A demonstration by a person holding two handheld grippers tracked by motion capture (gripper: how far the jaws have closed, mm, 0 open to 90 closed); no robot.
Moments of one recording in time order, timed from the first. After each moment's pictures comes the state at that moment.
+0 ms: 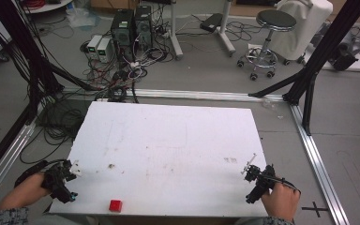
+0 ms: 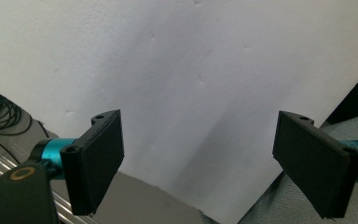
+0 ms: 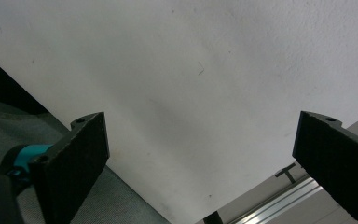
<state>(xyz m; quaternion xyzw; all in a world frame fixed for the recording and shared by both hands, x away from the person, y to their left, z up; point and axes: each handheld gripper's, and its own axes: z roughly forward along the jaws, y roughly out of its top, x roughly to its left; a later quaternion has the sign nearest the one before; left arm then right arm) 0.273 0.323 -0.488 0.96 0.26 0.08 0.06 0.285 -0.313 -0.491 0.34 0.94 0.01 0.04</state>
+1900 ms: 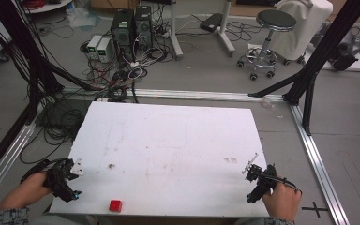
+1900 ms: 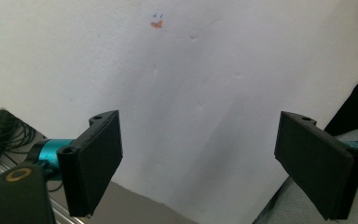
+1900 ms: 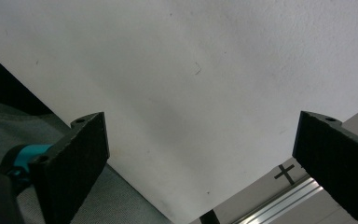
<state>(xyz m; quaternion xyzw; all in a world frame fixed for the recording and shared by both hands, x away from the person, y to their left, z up) 0.272 0.313 -0.479 0.96 0.24 0.11 0.09 0.284 -0.315 -0.485 0.34 0.94 0.01 0.05</state>
